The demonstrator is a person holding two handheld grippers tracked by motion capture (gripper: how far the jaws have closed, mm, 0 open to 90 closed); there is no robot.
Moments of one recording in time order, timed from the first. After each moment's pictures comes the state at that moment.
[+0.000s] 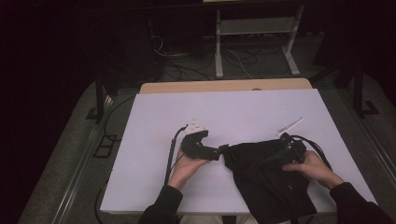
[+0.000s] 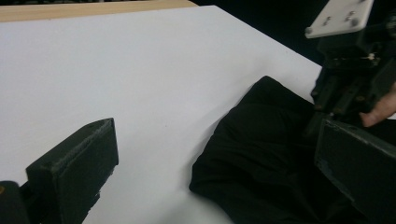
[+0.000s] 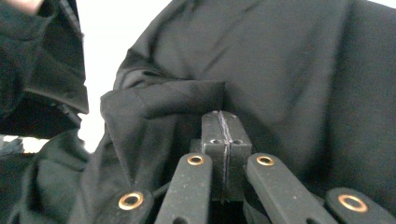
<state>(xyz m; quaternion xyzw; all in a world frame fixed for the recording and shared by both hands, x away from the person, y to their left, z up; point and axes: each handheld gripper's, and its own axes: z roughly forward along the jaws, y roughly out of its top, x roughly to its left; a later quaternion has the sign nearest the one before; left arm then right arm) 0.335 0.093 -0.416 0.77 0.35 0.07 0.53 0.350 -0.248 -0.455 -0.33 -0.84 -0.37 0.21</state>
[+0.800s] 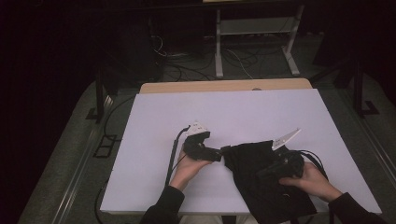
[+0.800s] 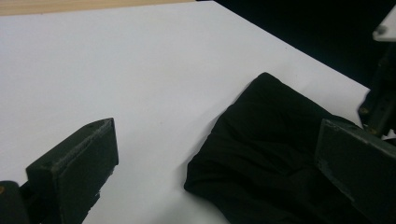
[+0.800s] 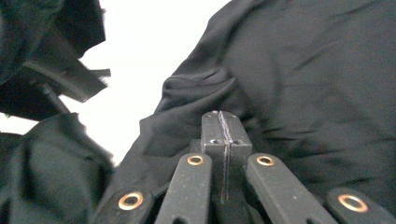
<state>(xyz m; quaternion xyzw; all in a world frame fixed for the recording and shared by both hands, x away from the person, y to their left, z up) 0.334 0.087 -0.419 0.78 0.35 0.07 0.52 0.305 -0.222 -0.438 -0.29 -0.87 -0.37 0.15</state>
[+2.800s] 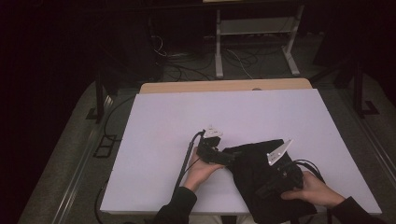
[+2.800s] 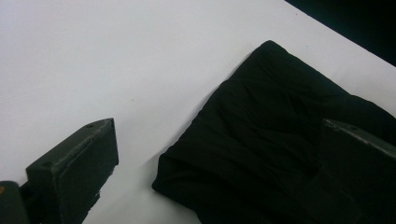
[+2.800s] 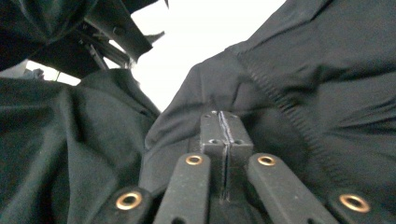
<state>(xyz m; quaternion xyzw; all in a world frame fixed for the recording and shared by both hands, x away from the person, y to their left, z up) 0.334 0.050 -0.439 0.80 0.36 0.05 0.47 0.279 -0.210 -0.443 -0.20 -0.88 -0.35 0.23</state>
